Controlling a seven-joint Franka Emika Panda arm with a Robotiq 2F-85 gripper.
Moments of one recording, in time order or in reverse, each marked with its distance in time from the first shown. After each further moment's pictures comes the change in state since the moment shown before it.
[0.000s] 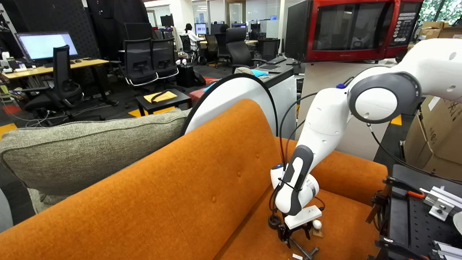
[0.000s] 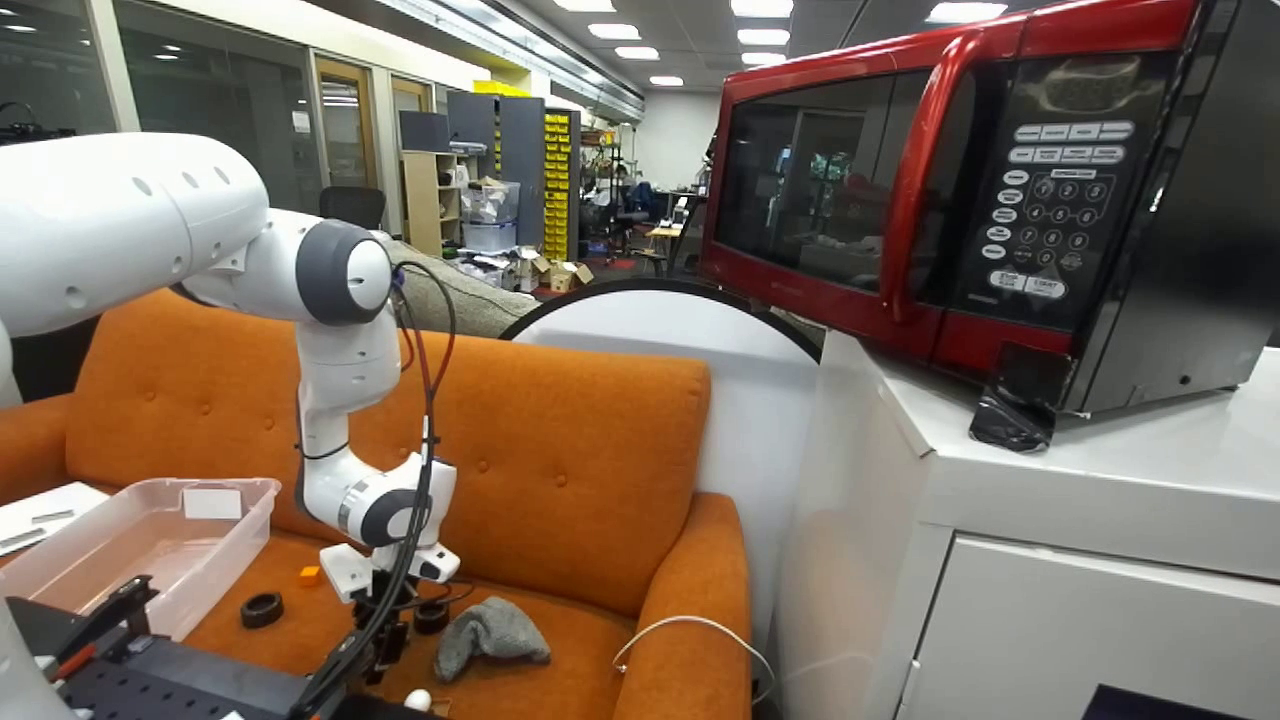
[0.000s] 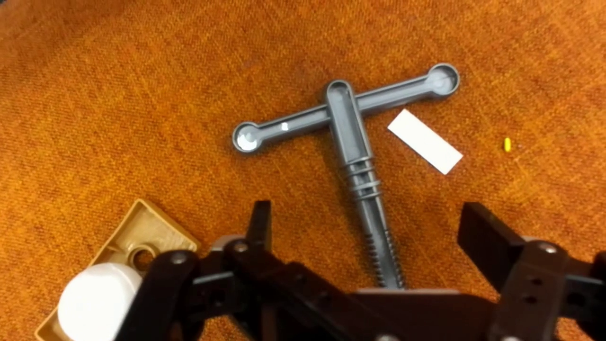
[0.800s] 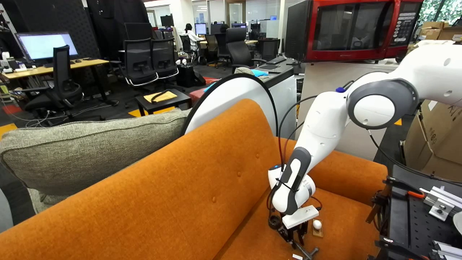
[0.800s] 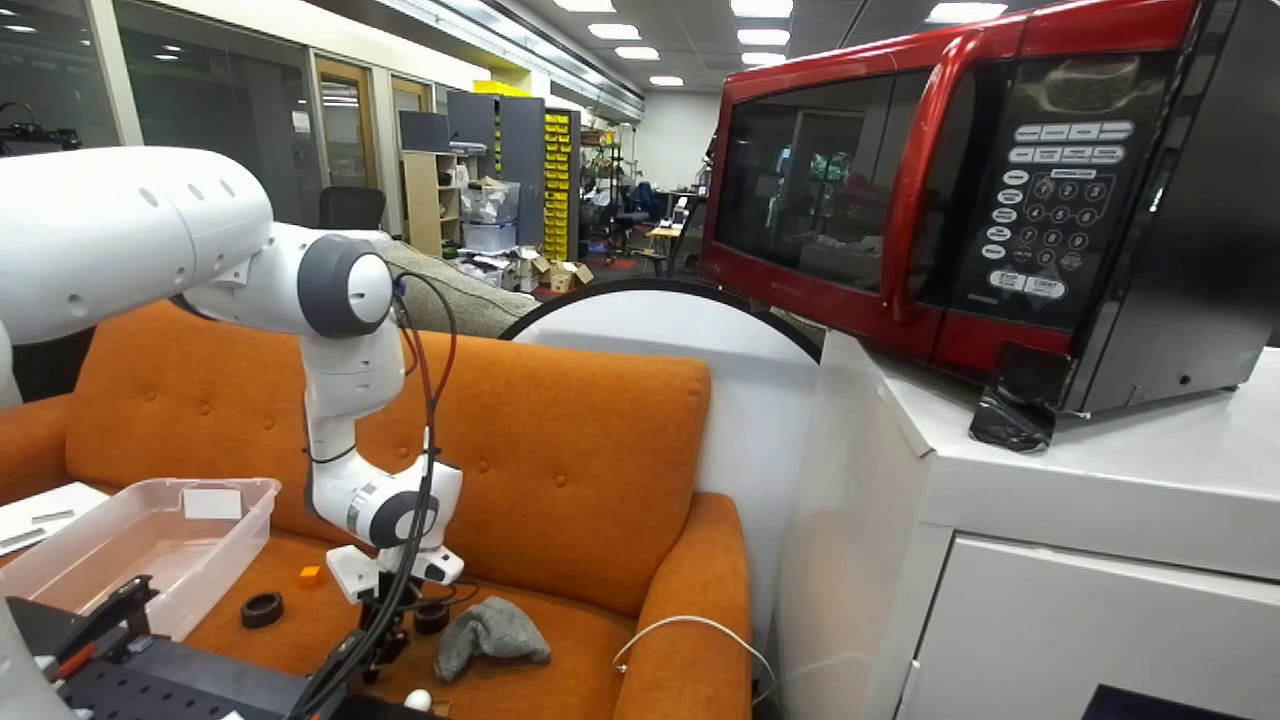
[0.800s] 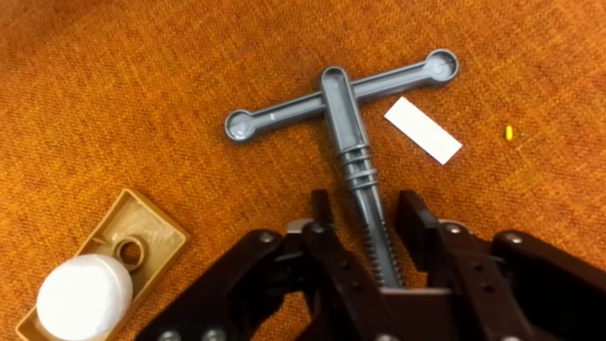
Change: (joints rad) arm 0.000 0.042 -0.007 0.075 0.000 -0.058 -0.001
